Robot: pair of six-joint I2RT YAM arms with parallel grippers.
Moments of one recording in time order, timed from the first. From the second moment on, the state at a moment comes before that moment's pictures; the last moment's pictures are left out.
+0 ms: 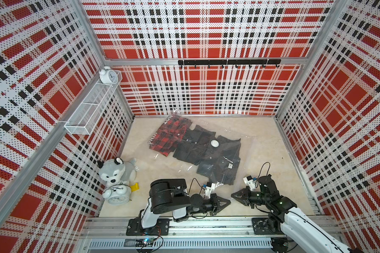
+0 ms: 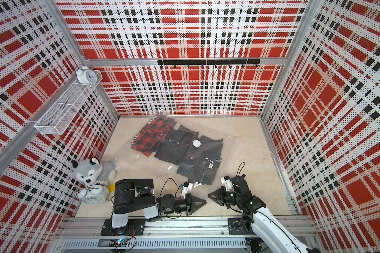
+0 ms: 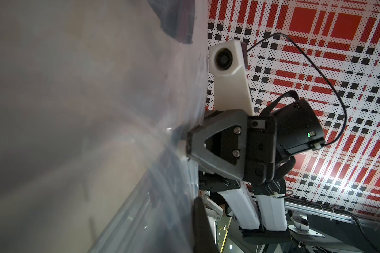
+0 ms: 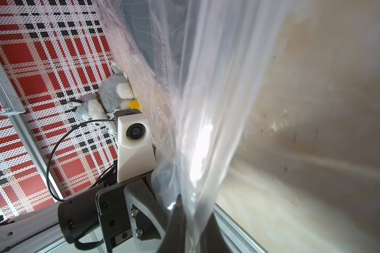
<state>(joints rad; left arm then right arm) -1.30 2.00 0.30 1.57 0.12 -1.70 0.41 0.60 0.10 -0.26 -0.70 1.11</state>
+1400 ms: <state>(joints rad) -1.31 1.62 0.49 1.05 0.08 -1.35 0.30 0.65 0.25 -0.35 -0.56 1.07</state>
